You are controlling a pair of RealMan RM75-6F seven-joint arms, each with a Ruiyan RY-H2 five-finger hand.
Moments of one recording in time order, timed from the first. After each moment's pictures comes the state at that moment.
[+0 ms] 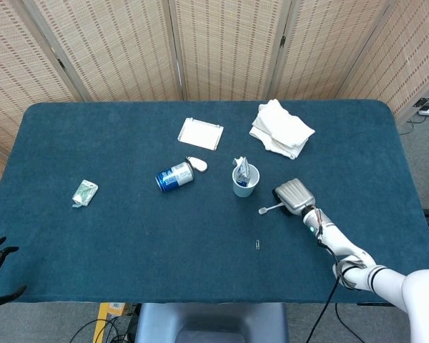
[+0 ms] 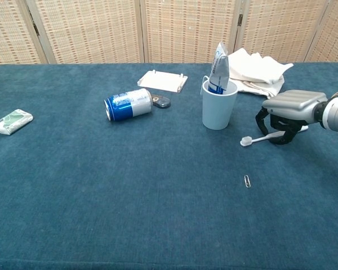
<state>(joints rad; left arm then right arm) 0.02 -1.09 0.00 -1.63 1.42 1.48 0.03 0.78 -1.58 0.06 -0.98 -1.36 0.71 -0.10</state>
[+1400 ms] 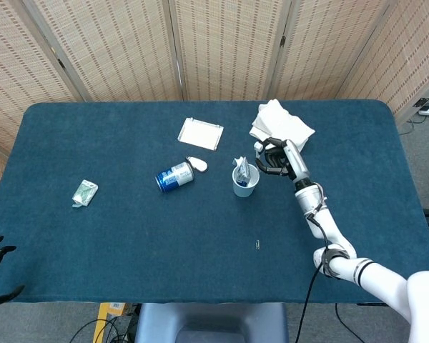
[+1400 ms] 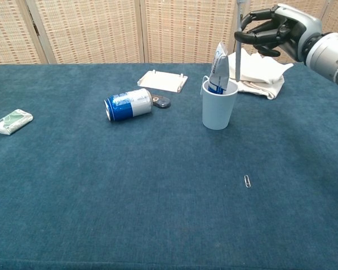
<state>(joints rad) 0.03 -1.06 0.00 -1.67 1.42 1.48 0.05 0.79 -1.64 0.37 -1.03 -1.30 0.95 0.93</state>
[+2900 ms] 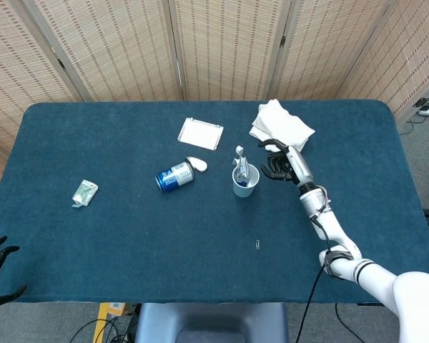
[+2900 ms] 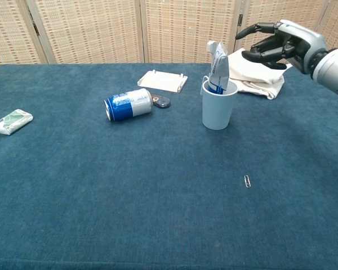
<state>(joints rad) 0.02 -1.07 0.00 -1.67 1.43 1.47 0.06 0.77 -1.66 0.27 -0.87 -1.40 1.00 0.99</state>
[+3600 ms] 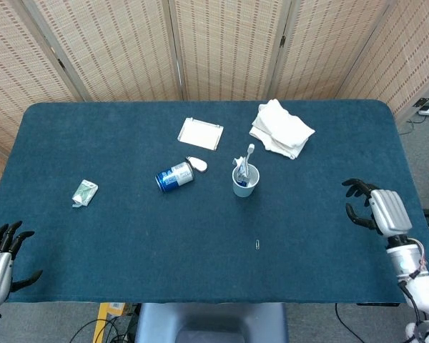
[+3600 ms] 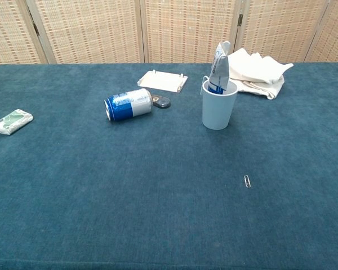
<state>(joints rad) -0.02 -1.13 -0.05 -1.72 1.46 1.51 0.15 0.33 -1.14 0.08 -1.52 -1.36 1.30 0.30</state>
